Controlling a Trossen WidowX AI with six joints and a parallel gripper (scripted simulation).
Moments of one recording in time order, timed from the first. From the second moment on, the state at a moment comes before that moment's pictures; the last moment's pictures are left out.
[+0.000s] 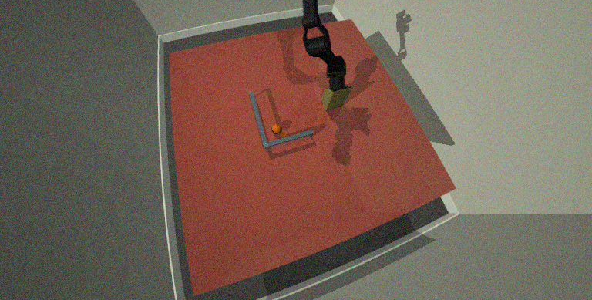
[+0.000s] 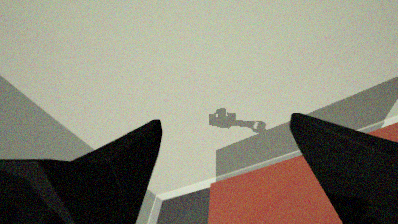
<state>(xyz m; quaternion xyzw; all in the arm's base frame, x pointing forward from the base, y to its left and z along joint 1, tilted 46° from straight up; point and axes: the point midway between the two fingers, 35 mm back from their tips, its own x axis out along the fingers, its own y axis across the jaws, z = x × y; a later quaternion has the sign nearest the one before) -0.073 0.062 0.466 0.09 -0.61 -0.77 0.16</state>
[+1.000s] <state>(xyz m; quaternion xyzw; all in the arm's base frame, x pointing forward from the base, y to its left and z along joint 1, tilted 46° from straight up) -0.010 -0.230 0.415 0.22 0.03 -0.81 0.54</state>
